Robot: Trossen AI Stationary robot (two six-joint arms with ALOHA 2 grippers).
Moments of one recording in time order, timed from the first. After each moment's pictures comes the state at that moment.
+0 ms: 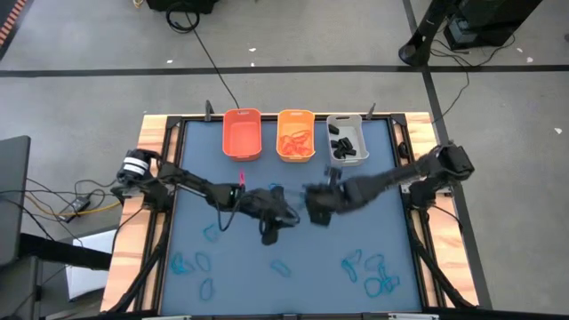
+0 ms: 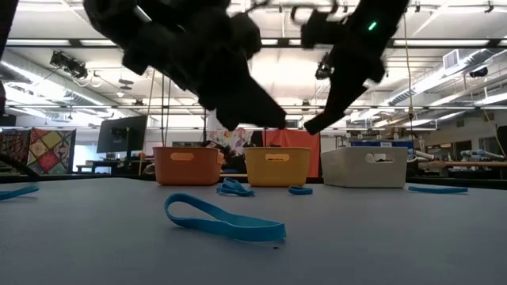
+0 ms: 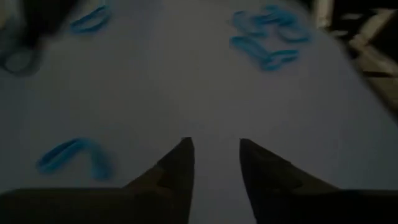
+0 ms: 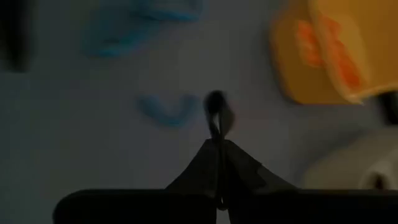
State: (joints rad) left arm -0.14 1.75 0.88 0.35 0.04 -0.14; right arm 0.19 1.66 1.19 -0.79 0.49 0.37
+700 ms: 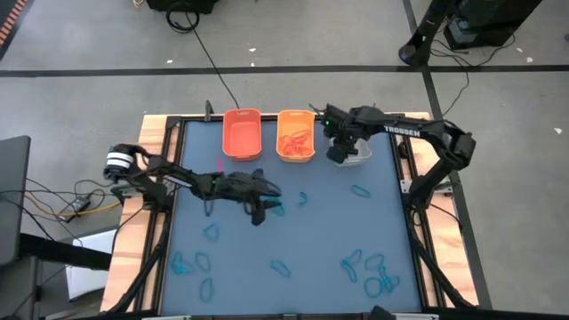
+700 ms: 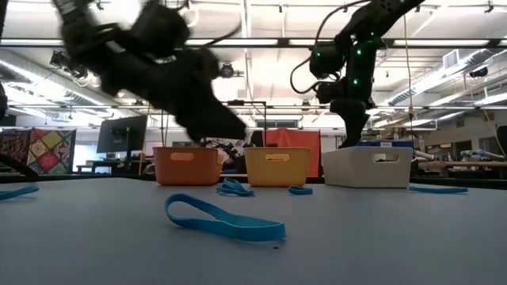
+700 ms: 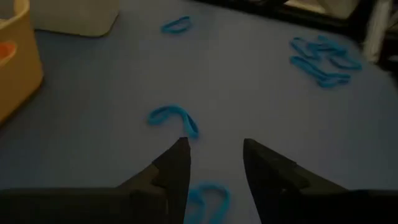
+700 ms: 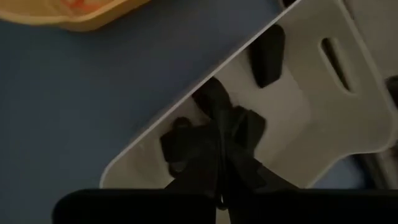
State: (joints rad) left arm -0.01 1.59 0.57 0.61 0.01 -0.21; right arm -0.55 1.62 1.19 -0.92 0.23 0.00
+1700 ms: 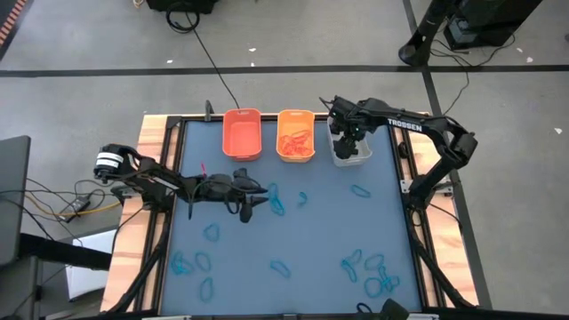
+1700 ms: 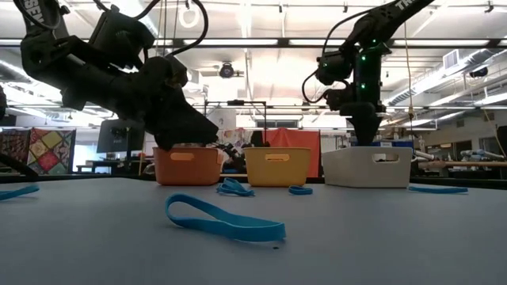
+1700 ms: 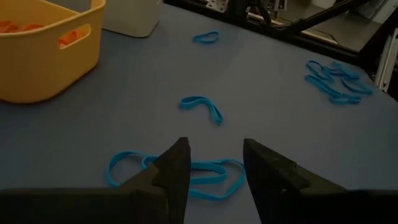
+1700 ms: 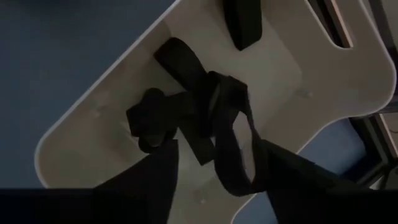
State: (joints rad) left arm -0.01 1.51 0.34 0.84 -0.10 -0.31; right arm -0.66 1.62 1.19 -1.00 0.19 -0.02
